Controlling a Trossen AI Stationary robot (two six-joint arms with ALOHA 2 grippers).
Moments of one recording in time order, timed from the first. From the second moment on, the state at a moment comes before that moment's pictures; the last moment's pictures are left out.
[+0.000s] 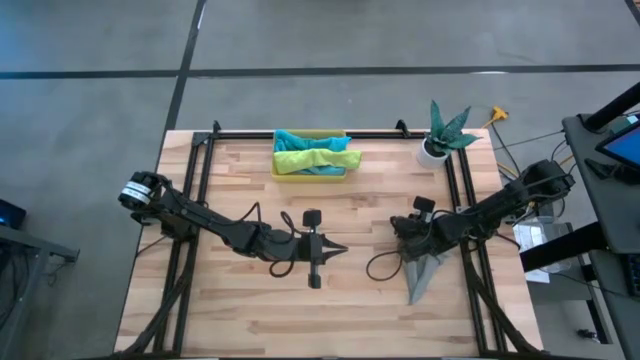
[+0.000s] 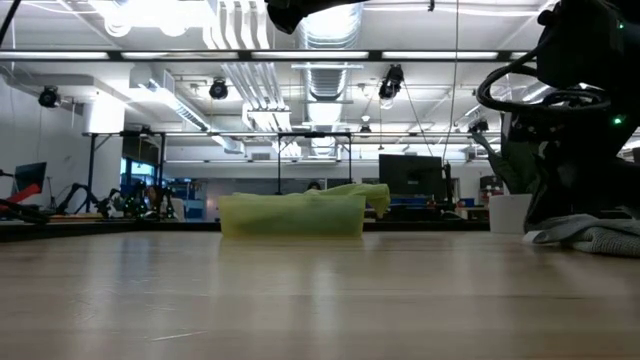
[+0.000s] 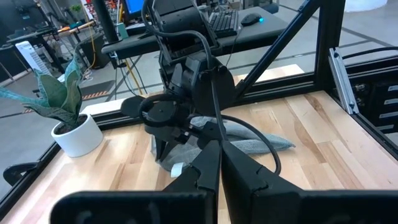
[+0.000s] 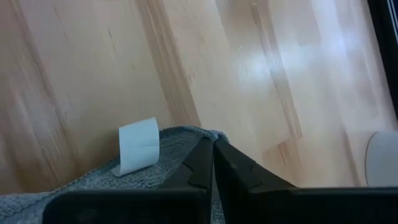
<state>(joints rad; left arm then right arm) -0.34 1.62 1.05 0.40 -0.39 0.12 0.38 1.36 0.54 -0.65 0.63 0.56</state>
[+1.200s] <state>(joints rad) -0.33 1.61 1.03 0.18 -0.45 0.26 0.65 1.36 0.84 -0.46 0.74 0.31</state>
